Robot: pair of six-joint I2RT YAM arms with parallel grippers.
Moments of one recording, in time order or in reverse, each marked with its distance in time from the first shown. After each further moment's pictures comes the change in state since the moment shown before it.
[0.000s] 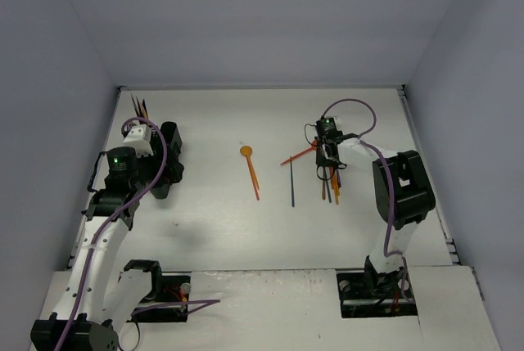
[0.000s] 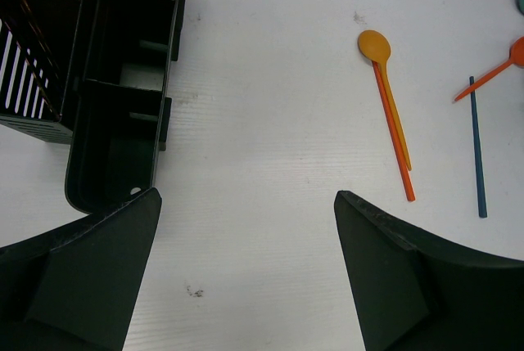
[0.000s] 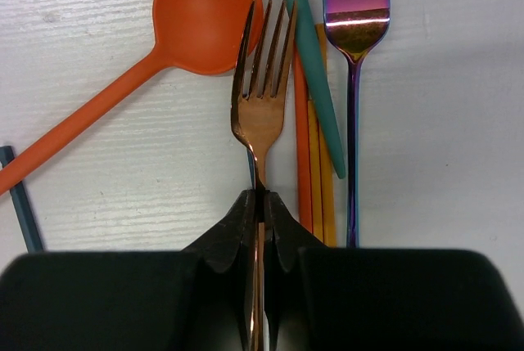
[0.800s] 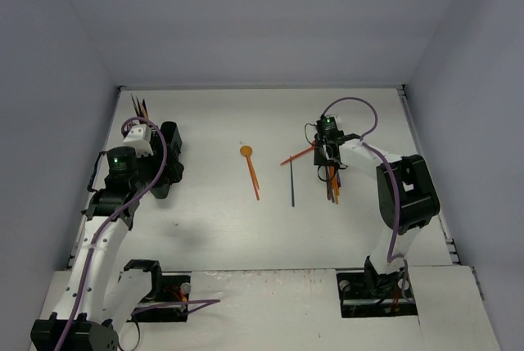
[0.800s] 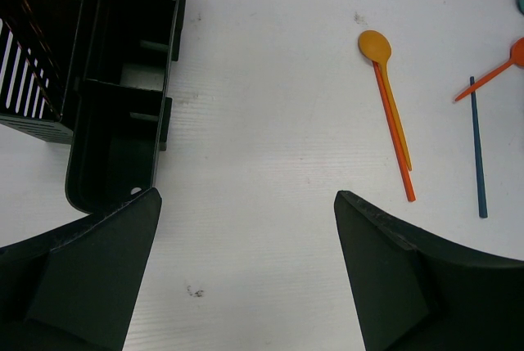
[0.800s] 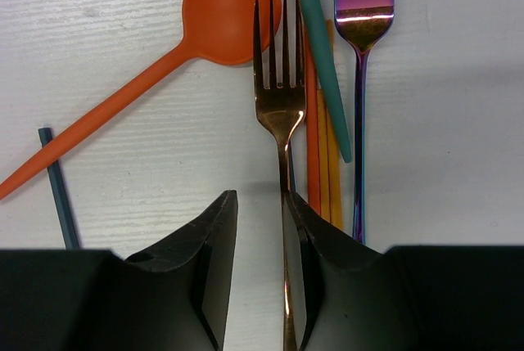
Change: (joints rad) left arm 0.000 0.000 0.000 0.000 -0.001 0.000; right arm 0.012 -0.053 -0.019 -0.005 -0.015 0.014
